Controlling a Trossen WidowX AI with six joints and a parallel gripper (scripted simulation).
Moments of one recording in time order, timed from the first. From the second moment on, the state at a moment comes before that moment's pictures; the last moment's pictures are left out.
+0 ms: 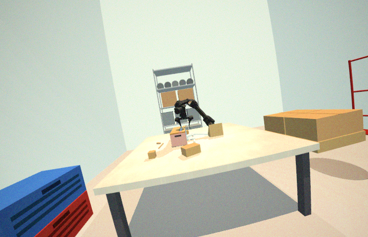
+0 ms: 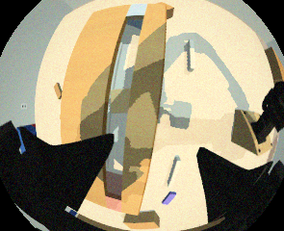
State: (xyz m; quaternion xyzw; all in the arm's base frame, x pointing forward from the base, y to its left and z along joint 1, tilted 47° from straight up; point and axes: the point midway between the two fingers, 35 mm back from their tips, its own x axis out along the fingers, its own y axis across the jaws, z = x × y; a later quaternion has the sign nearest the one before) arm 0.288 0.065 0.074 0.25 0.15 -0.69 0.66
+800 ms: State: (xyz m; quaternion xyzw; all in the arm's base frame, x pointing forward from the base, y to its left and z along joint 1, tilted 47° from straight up) arm 0.292 0.036 0.048 0.25 0.15 -0.70 0.65
